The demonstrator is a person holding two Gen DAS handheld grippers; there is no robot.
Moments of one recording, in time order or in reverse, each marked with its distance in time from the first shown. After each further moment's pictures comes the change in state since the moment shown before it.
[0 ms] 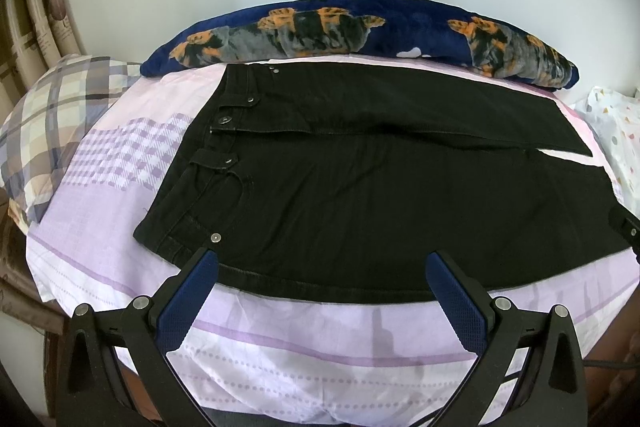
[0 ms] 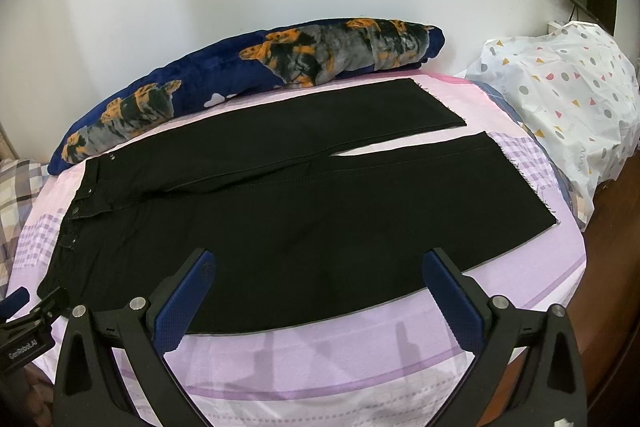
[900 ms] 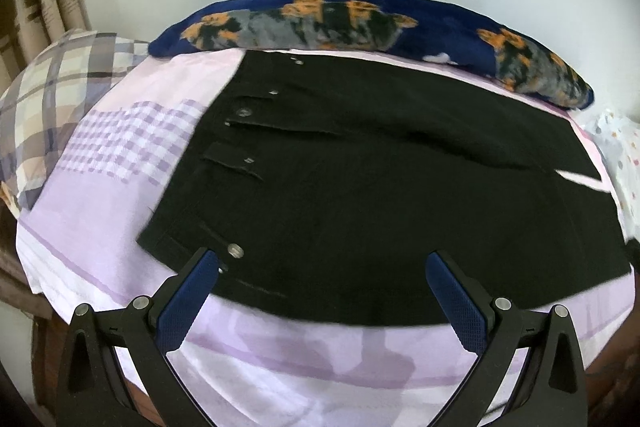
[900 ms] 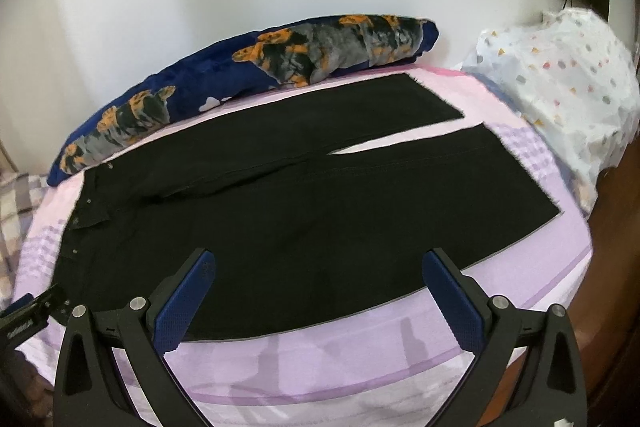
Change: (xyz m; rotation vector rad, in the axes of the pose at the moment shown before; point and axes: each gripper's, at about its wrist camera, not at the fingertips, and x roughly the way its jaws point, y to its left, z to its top) left arm 0.022 0.037 0.015 -0.079 0.043 -0.011; right arm 0.008 -0.009 0.001 0.074 0.016 0.042
